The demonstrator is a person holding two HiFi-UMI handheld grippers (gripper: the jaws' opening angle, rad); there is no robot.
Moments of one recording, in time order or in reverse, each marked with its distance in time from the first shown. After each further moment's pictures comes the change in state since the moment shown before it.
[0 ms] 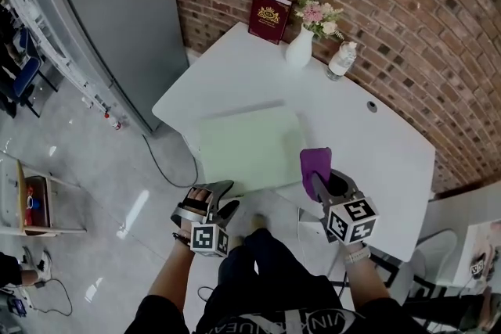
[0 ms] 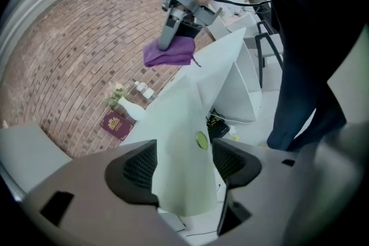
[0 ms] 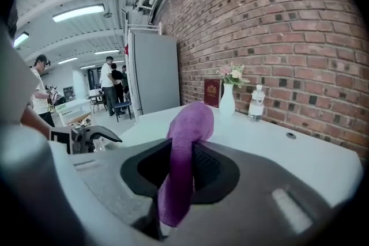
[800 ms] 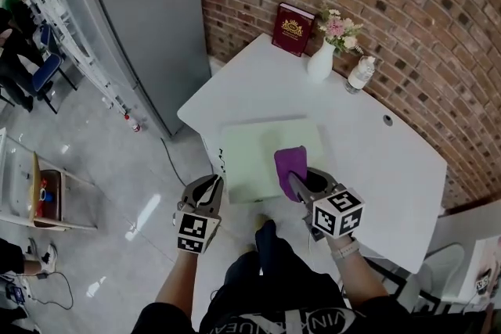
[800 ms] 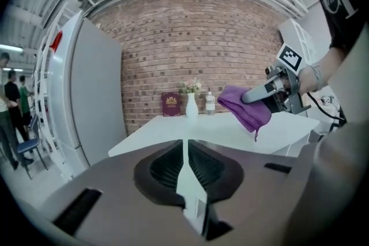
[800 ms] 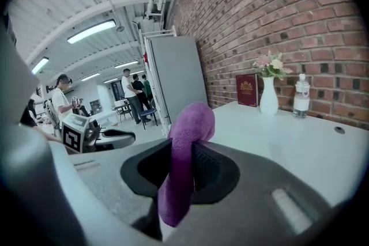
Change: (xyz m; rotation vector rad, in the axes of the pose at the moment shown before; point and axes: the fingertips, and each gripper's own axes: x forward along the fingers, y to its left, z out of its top) left arm -0.082 0.101 -0.058 -0.966 -0.176 0.276; right arm 0.057 0.099 0.030 0.048 -0.024 0.270
